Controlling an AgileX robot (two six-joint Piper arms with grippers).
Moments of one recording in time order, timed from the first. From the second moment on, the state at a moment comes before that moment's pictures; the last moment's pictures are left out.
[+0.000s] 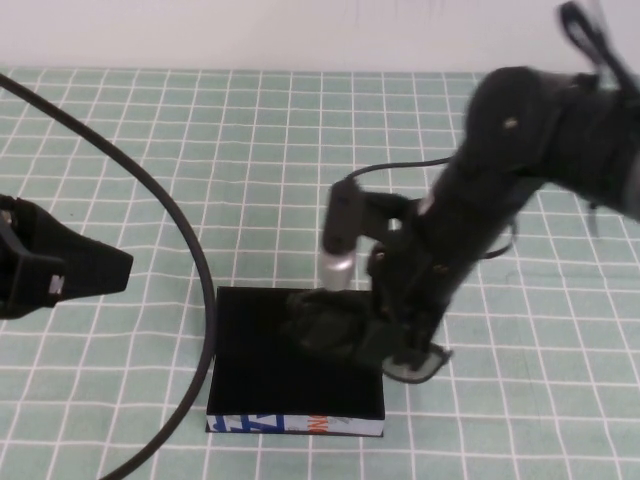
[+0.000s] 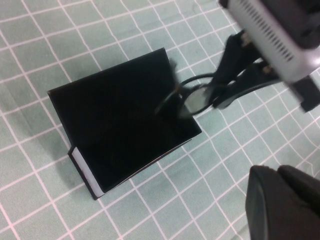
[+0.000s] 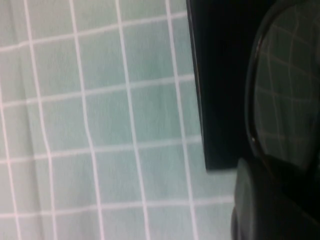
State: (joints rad) right arm 0.57 1.80 -1.49 0.45 1.21 -1.01; left arm -0.14 1.01 -1.12 -0.65 1.24 0.43
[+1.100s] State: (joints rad) right arm 0.68 2.02 -1.69 0.44 1.22 -0.96; left arm -0.14 1.01 -1.12 -0.64 1.24 0.43
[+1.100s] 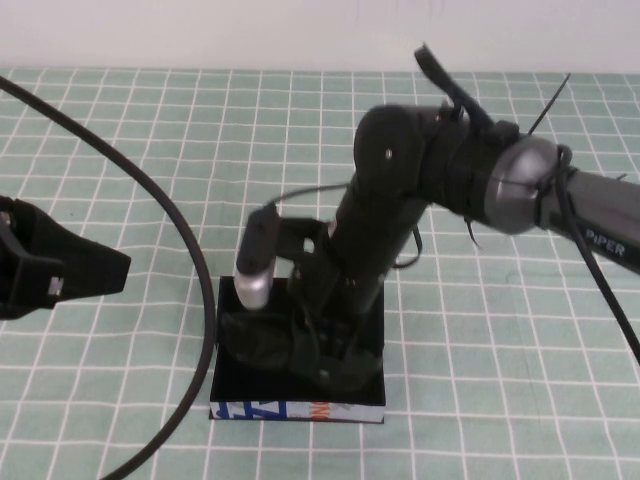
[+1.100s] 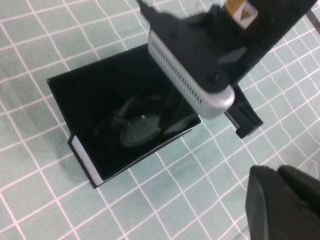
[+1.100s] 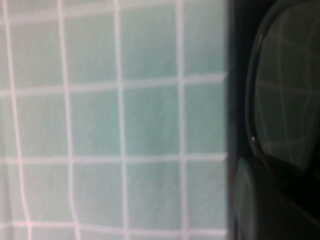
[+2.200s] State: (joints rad) right arm 0.68 2.08 -1.76 0.44 1.22 -0.89; left arm -0.14 1.01 -1.12 -0.62 1.24 0.43
